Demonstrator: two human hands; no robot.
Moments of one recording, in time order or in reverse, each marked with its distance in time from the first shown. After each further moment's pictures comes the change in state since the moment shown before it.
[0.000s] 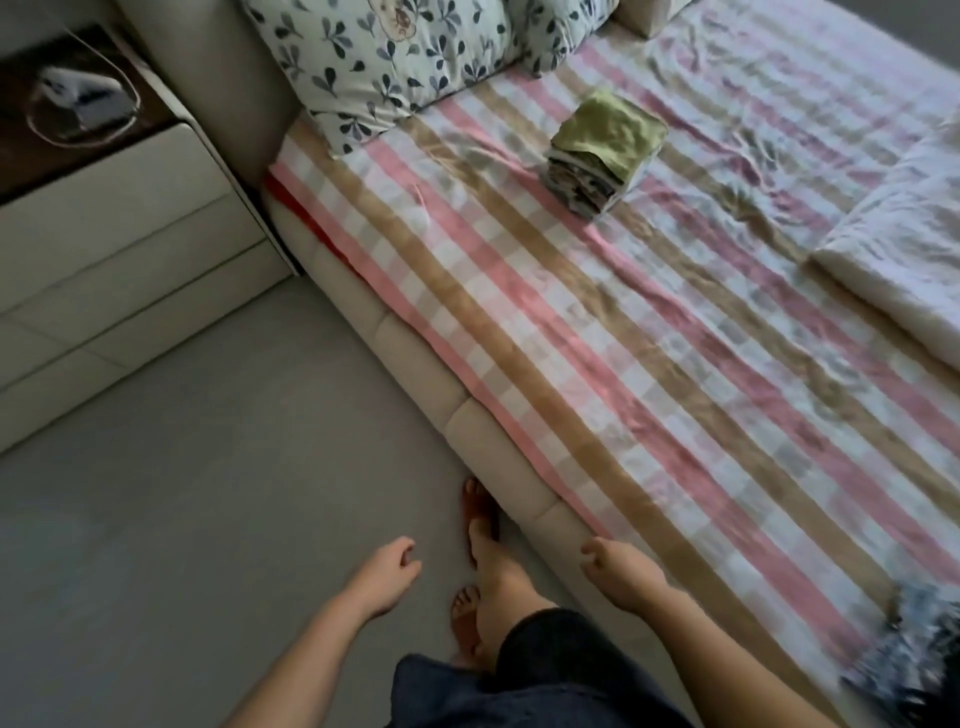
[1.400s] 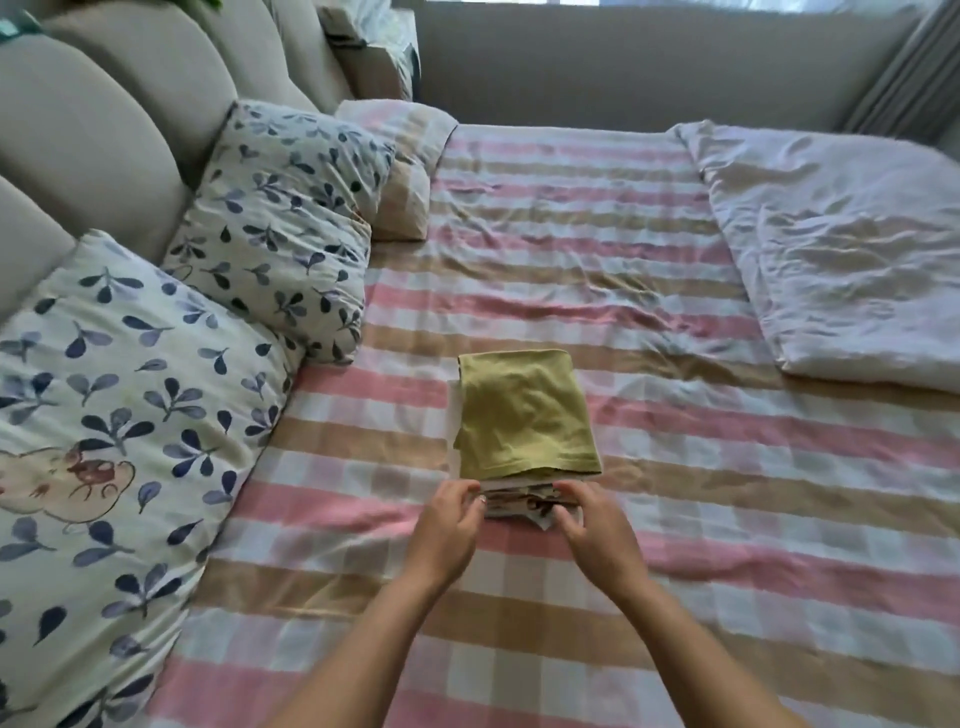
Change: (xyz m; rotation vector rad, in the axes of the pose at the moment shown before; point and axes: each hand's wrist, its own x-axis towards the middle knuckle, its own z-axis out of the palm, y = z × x) left_hand 0.532 0.509 -0.423 0.172 0.031 0.874; right_hand 0.452 -0.131 -0.508 0.774 0.944 0.278
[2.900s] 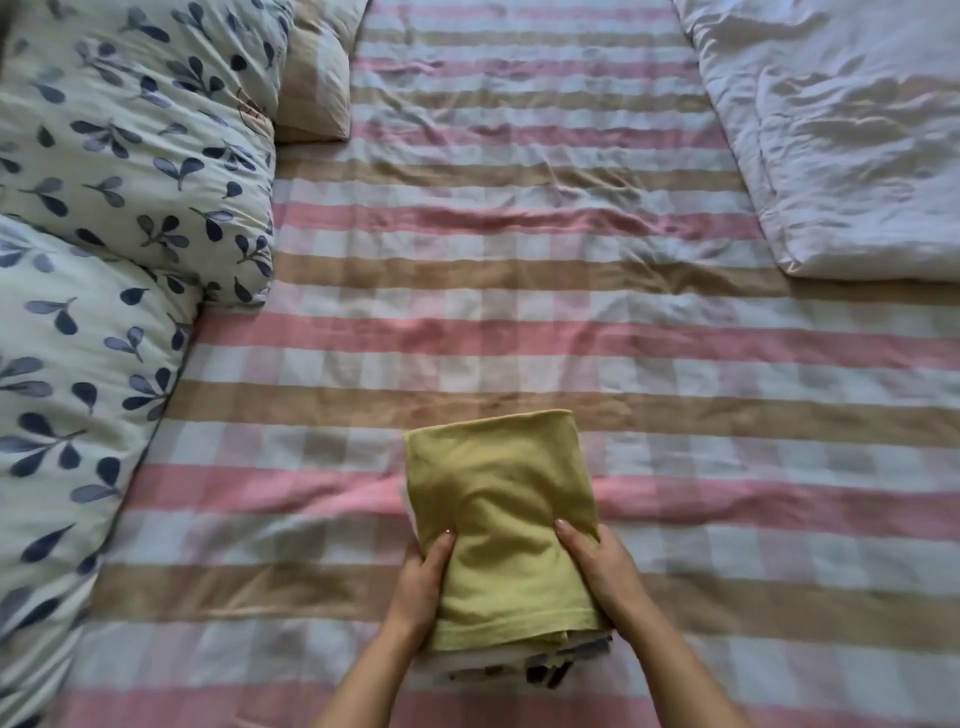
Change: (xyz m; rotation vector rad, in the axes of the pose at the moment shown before) left_hand -0.012 -0.108 0.109 -0.576 -0.063 -0.507; right_hand -0.017 0.126 0.068 0.545 -0.105 0.541
